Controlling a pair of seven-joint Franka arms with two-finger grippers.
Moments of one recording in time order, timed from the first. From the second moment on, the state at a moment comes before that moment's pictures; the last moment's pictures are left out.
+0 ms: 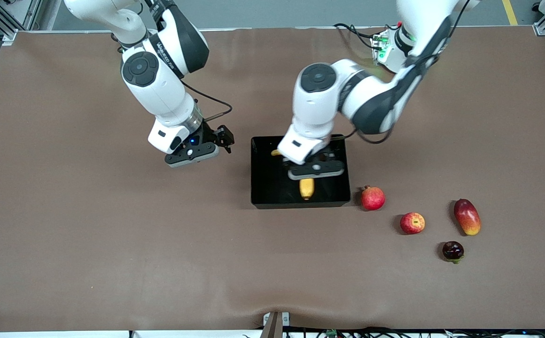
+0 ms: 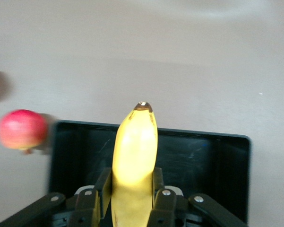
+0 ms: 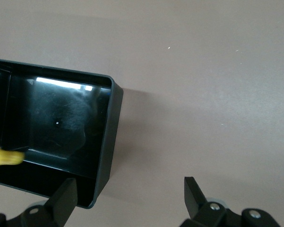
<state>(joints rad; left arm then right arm) -0.27 0.44 -0.47 -1.57 0.39 2.09 -0.95 0.55 0.18 0.01 -1.90 0.14 2.24 0.28</state>
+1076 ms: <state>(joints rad) 0.47 0.19 -0.45 -2.14 0.17 2.31 0.11 0.68 0.53 0.01 -1.88 0.14 2.66 0.10</state>
